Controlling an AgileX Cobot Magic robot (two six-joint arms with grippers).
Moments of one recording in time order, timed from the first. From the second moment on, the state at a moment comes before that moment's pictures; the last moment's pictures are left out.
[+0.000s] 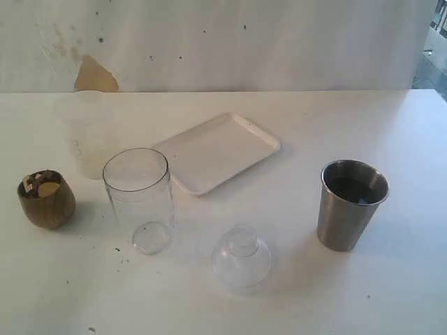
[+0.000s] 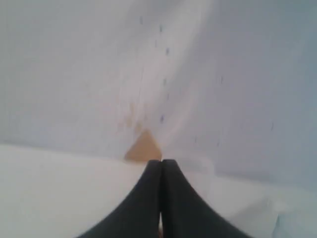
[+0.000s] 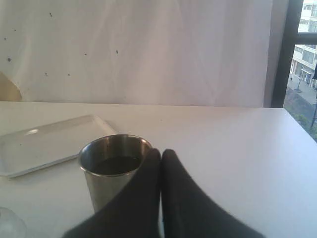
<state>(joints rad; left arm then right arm) -0.04 0.00 0.00 -0.13 -0.08 -0.06 0.01 0.00 0.00 0.01 0.10 0.04</state>
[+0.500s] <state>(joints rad) -0.04 0.63 0.00 0.20 -0.52 -0.32 0.01 0.00 0.00 0.01 0.10 0.04</state>
